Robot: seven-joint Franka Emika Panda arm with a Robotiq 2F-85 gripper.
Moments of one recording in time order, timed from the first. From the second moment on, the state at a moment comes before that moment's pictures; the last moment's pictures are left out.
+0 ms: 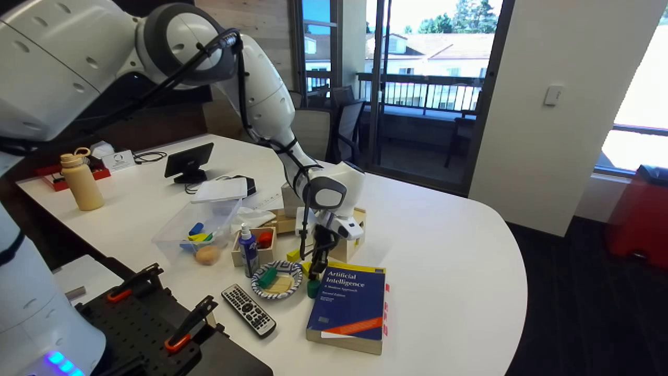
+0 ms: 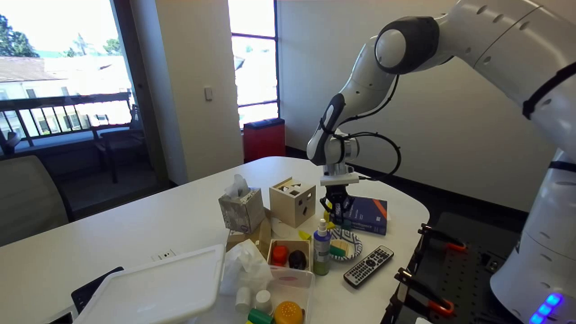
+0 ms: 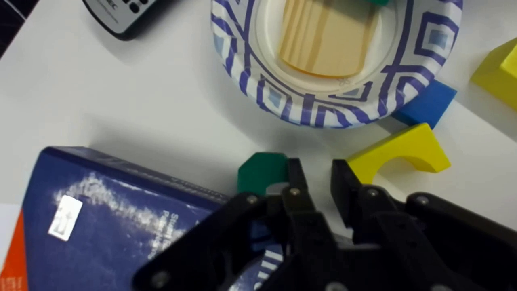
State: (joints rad) arm -0.22 0.92 -0.16 -1.78 0.32 2.32 0.36
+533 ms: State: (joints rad) arm -0.23 0.92 -0.18 -1.83 0.33 2.32 0.36
